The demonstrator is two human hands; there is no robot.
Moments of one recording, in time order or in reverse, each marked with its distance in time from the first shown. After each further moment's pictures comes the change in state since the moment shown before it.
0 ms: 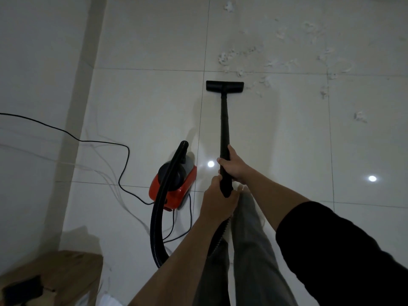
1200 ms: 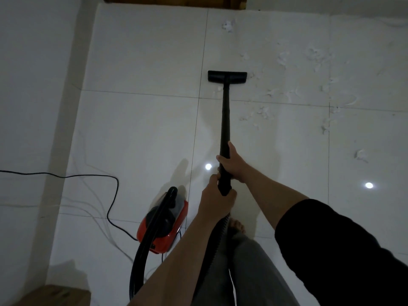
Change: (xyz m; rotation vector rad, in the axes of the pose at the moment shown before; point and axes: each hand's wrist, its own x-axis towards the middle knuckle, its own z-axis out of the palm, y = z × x) left_hand 0.208 0.139 -0.021 -0.086 -0.063 -0.140; right_hand 0.137 -0.186 -0.100 0.036 -0.008 0.015
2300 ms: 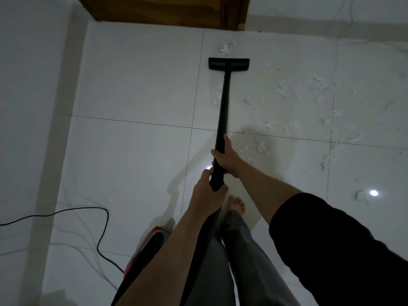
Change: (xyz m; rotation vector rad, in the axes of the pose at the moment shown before) left_hand 0.185 0.164 -0.016 0.026 0.015 -0.081; right_hand 0.152 -0.173 -0.094 -0.104 -0.016 -0.028
